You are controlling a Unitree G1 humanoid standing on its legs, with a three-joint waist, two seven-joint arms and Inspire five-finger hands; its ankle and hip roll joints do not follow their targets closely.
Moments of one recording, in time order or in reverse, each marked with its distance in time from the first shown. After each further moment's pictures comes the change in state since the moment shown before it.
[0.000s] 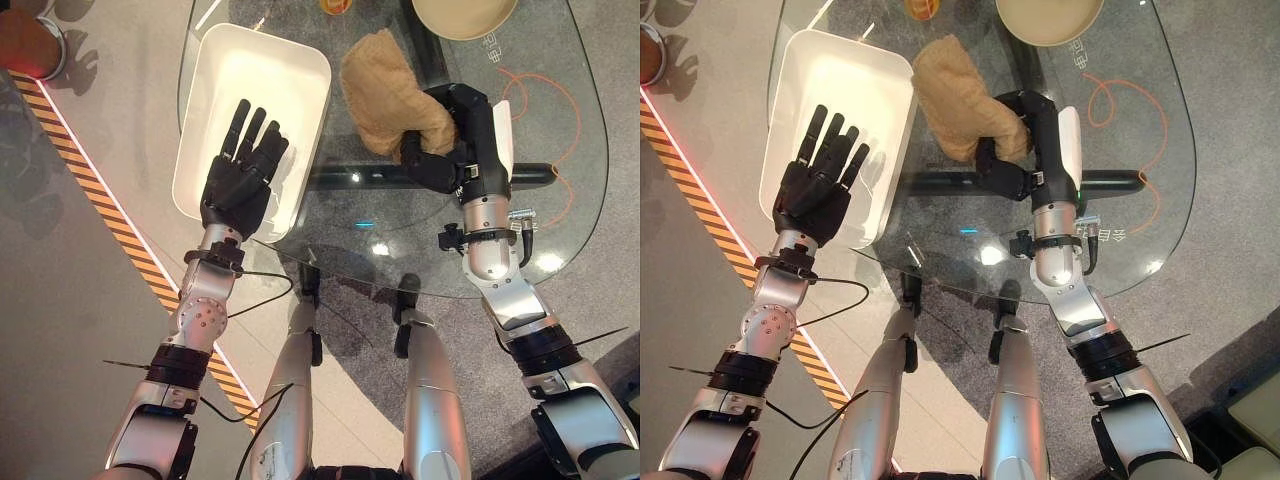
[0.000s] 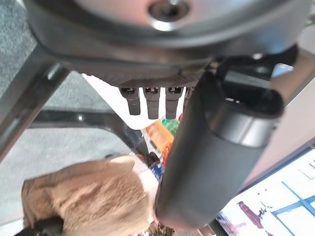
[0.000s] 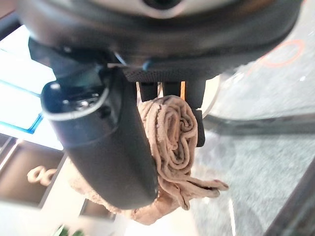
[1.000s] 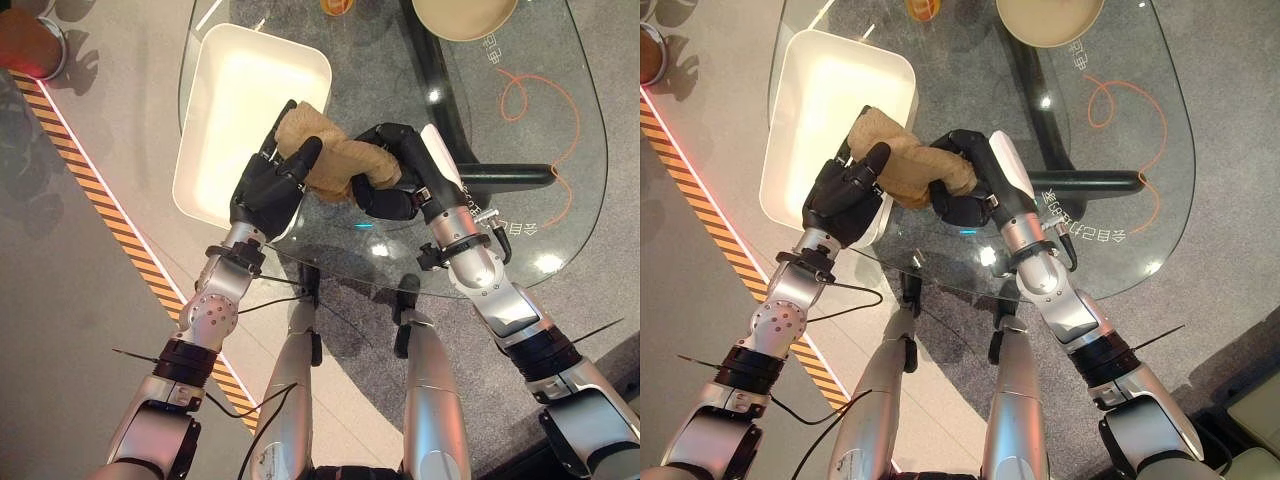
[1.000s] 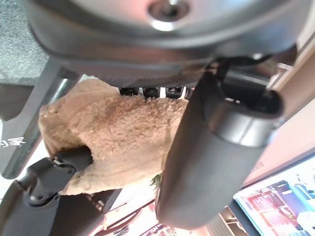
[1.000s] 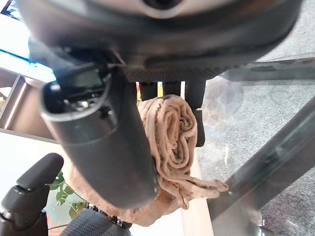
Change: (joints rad) left arm -0.015 -0.001 -0.072 -0.036 -0.001 0.096 -0.025; right arm -0.005 -0.035 0.110 -0.021 0.006 0.030 0.167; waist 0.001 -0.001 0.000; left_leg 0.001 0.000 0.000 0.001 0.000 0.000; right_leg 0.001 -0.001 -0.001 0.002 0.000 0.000
